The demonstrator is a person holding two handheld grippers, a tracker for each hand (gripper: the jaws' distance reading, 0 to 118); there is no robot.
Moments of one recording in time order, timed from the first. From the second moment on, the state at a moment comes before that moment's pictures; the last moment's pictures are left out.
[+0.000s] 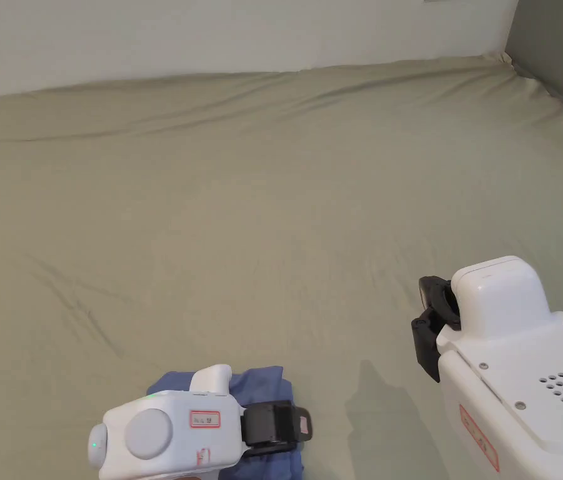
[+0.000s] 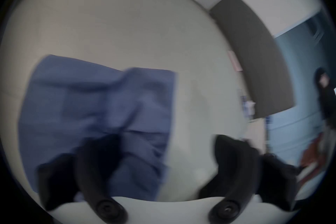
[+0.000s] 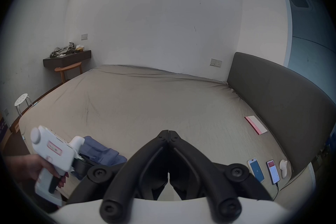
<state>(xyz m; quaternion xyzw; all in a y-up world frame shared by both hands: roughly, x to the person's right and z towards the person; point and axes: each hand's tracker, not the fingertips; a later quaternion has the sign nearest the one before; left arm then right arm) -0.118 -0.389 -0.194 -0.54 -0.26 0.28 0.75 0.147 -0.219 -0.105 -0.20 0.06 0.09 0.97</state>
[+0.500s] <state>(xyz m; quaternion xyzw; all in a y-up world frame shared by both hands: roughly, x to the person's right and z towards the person) -0.153 -0.375 -0.174 -0.41 -0.08 0.11 0.90 0.134 -0.210 -0.097 -0.19 0.06 0.11 0.97</state>
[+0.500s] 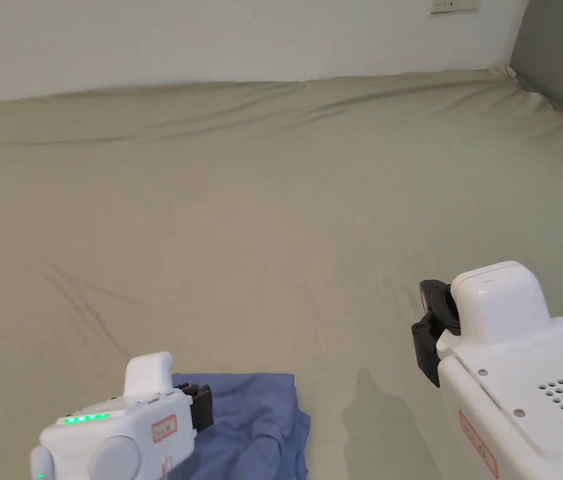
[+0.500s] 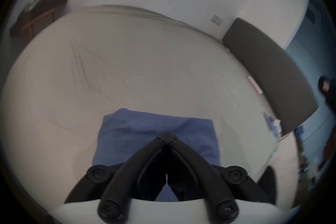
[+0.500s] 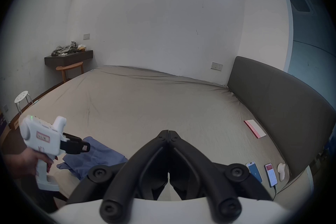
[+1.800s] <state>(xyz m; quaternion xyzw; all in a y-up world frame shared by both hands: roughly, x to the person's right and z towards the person) -0.219 -0.365 -0.119 -0.34 -0.05 0.08 0.94 0.052 -0.331 -0.163 -0.37 0.22 0.08 0.90</state>
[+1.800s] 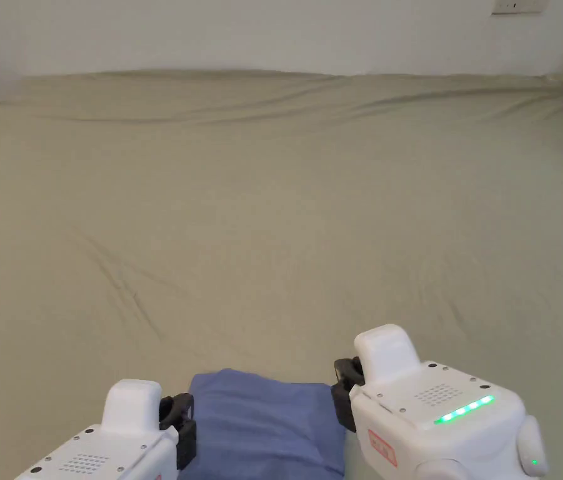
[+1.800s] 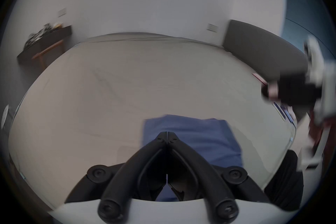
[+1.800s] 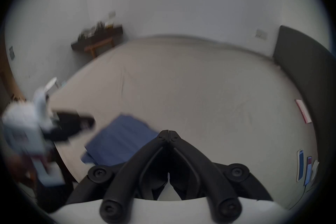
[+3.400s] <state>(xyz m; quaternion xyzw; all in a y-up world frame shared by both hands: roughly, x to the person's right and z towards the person) -0.271 -0.390 -0.171 -0.49 -0.16 0.26 0.82 0.073 -0.289 -0.160 -0.28 0.15 0.15 0.93</state>
